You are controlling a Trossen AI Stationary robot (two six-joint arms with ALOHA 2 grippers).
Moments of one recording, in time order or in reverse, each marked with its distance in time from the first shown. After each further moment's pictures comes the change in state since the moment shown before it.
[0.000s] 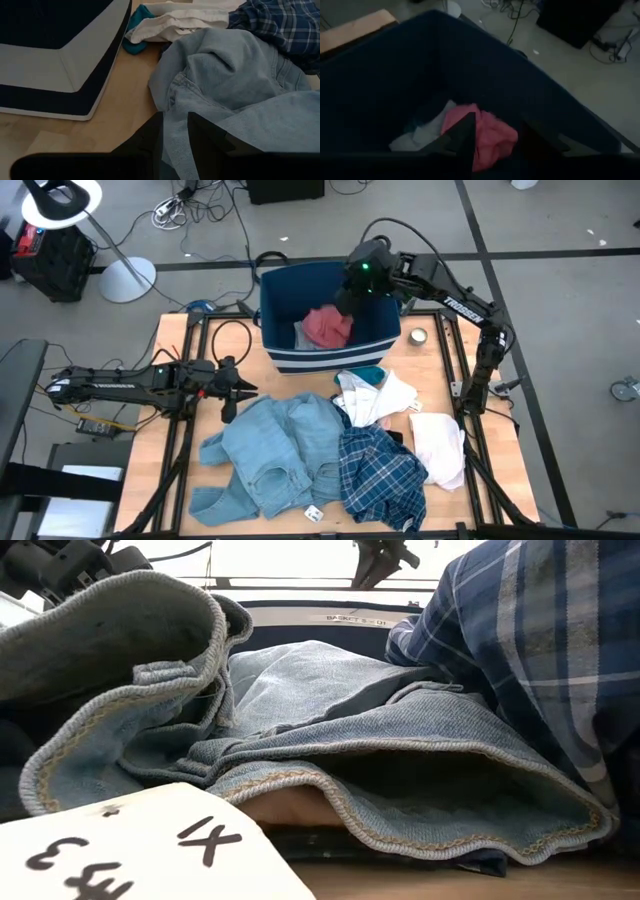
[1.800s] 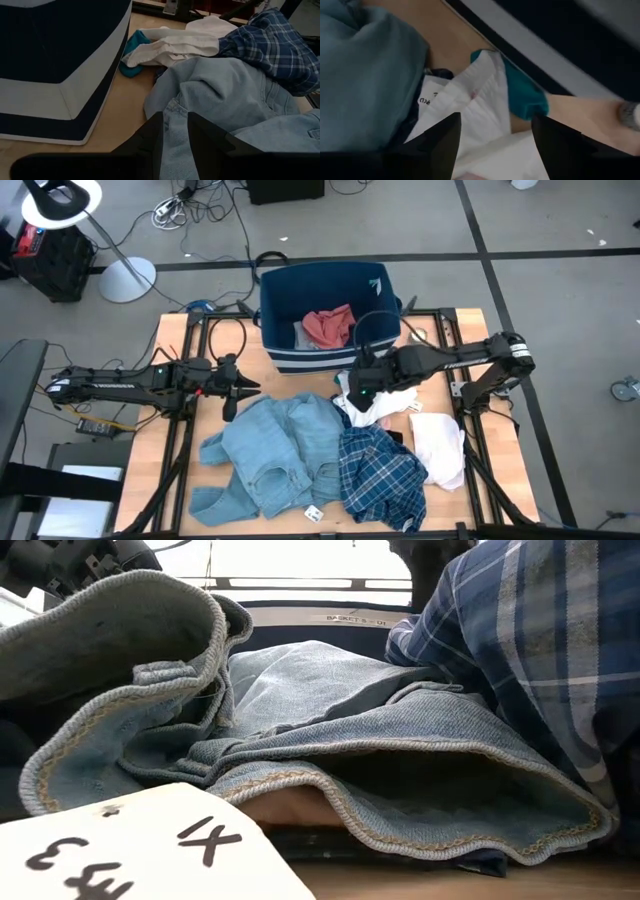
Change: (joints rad) left arm 0.000 0.000 0.000 0.102 0.002 0.000; right arm 0.499 -0.176 -0.684 -0.075 0.033 0.630
